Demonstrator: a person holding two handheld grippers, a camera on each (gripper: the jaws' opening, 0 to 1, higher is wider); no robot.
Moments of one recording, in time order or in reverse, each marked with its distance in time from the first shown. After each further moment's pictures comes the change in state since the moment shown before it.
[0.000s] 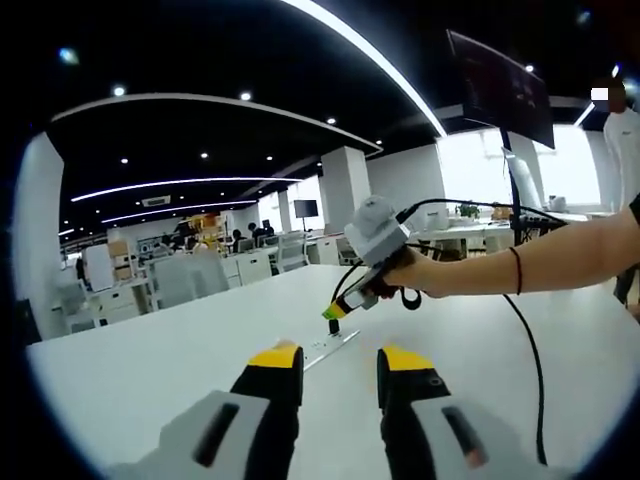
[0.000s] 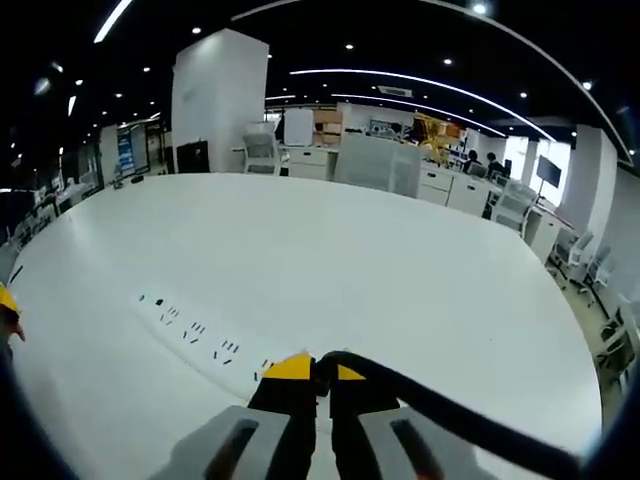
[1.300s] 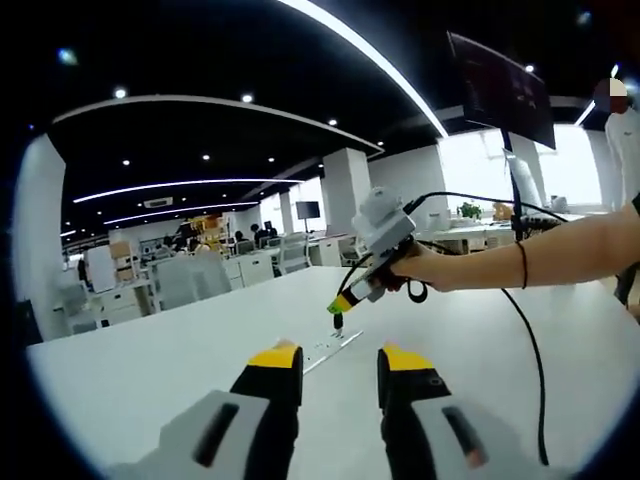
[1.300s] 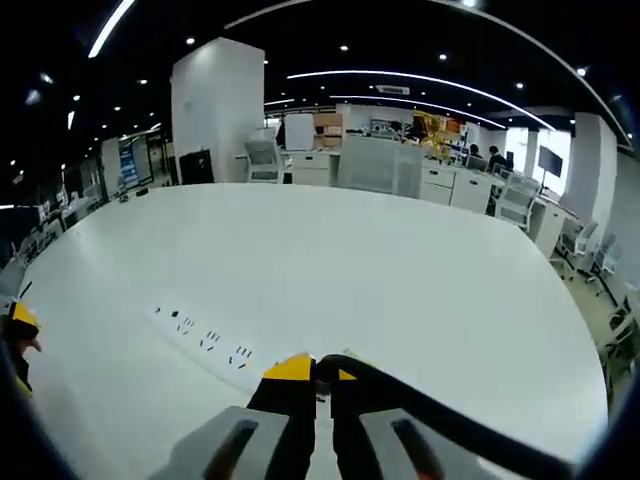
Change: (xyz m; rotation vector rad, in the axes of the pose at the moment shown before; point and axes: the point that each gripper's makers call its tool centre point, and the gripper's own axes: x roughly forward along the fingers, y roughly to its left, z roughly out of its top) left arm 0.000 0.003 -0.001 0.002 -0.006 0.008; right arm -0.011 0.001 0.005 0.047 -0.011 0.042
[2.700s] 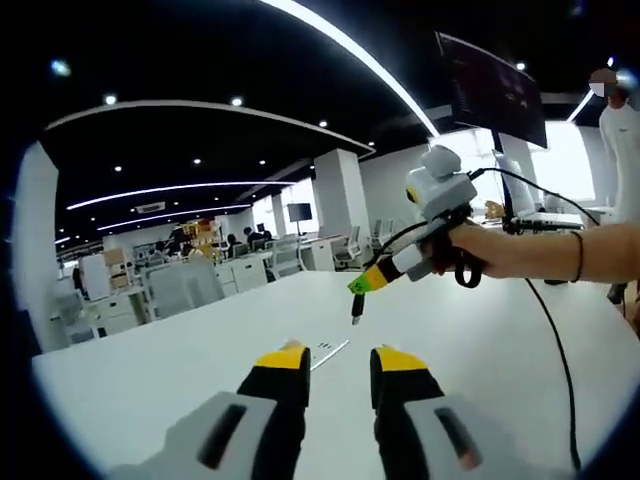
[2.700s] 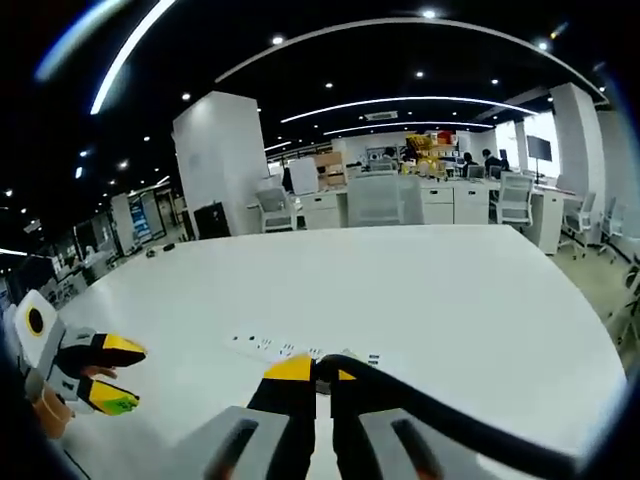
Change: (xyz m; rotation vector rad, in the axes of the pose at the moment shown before) left arm -0.002 -0.017 0.013 0.029 0.006 -0.026; right arm -0.106 0.039 0.015 0.149 -0.174 0.071
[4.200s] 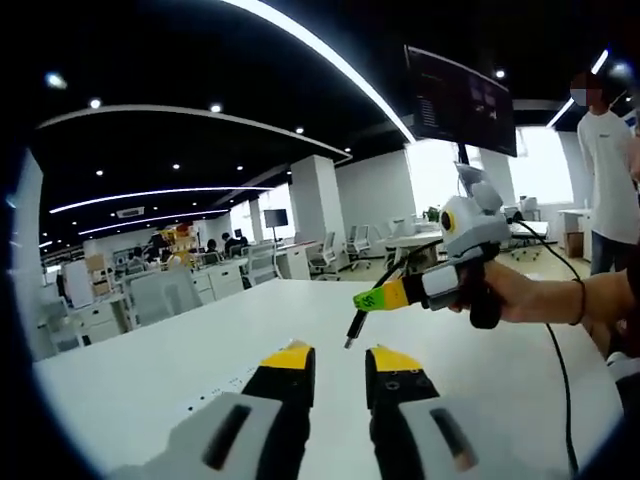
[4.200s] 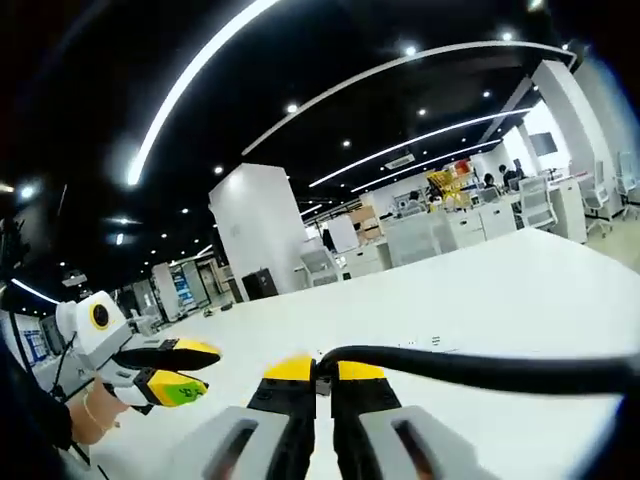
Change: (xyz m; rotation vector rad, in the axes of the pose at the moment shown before) left arm -0.047 -0.064 0.035 0.003 -0.028 -0.107; right arm -0.108 0.078 -0.034 0.143 -0.282 0.193
